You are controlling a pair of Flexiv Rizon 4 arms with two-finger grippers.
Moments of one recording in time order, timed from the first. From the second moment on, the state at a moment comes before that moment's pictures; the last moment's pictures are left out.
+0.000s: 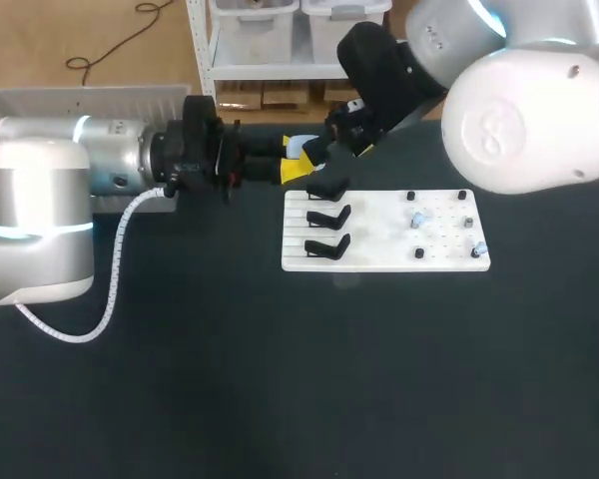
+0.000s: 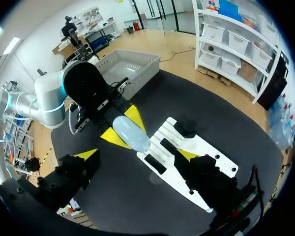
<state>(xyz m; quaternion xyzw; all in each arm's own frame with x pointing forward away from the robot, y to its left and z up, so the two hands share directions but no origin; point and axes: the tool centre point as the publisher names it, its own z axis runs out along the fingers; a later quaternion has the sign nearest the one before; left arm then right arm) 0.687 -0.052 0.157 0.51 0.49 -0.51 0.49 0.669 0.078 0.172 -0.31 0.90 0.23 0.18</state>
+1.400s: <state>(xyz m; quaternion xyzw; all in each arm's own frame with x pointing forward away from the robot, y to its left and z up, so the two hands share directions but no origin) 0.688 -0.052 0.157 0.51 0.49 -0.51 0.49 0.696 0.070 0.168 -0.29 0.92 0.22 0.18</state>
